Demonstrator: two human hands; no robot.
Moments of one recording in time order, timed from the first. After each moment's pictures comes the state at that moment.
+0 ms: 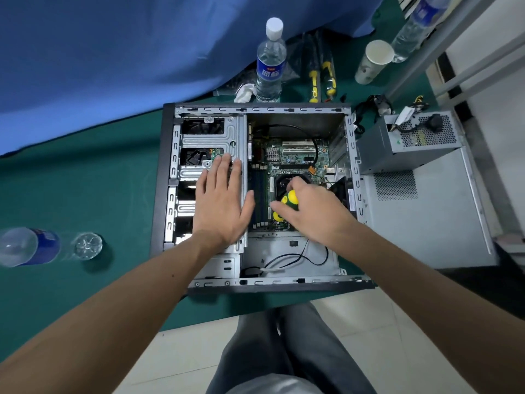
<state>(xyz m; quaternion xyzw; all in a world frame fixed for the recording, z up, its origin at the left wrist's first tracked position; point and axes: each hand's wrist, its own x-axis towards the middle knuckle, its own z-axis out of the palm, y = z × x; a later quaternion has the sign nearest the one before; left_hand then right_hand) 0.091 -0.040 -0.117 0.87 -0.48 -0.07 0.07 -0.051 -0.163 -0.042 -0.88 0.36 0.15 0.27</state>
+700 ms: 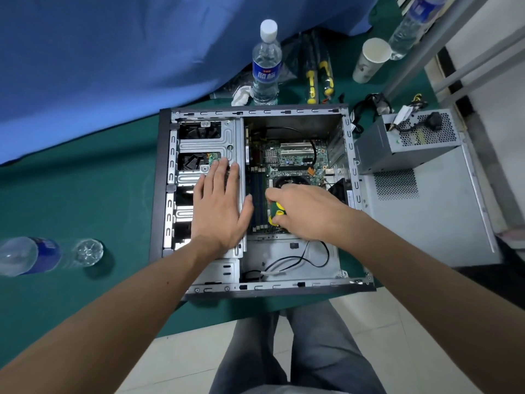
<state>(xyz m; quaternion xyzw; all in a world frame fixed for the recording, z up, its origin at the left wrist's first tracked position) 0.091 -0.040 -0.116 0.87 -0.48 -0.07 0.07 -0.036 -0.173 -0.032 -0.92 0.19 0.23 0.24</state>
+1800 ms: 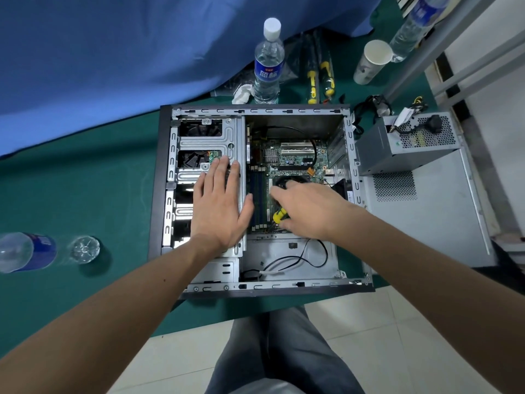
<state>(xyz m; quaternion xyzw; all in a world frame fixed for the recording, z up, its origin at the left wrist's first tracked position) 0.091 -0.039 -0.117 0.87 -0.48 -0.07 0.08 -0.033 -0.175 -0.029 -0.94 0.16 0.28 0.13</state>
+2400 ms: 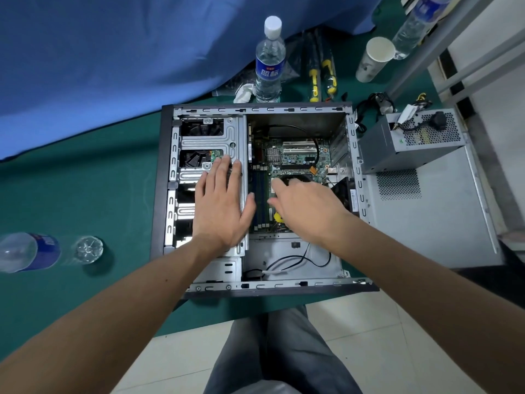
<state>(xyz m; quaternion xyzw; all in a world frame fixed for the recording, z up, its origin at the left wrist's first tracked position) 0.090 -0.040 -0.118 0.87 -0.48 -0.06 0.08 -0.032 -0.162 -0.040 -0.95 0.23 0.19 0.11</state>
